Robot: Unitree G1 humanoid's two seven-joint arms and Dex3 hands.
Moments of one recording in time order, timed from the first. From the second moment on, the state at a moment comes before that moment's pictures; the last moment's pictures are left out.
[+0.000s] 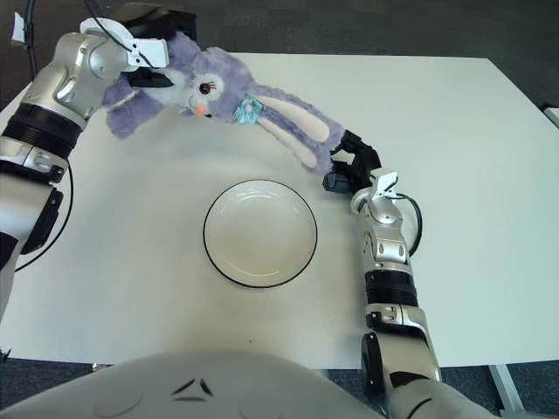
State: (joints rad) left arm -1.15 0.52 -0.40 0.67 0.62 -0.21 -0.29; right arm -0.28 -0.20 -0.15 0.29 0.13 0.04 0.11
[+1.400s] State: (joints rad) left arm -1.14 0.53 -0.35 0.52 0.56 -0.17 -0.45; right arm -0.39 -0.20 -0.12 0.37 0.09 0.06 0.06
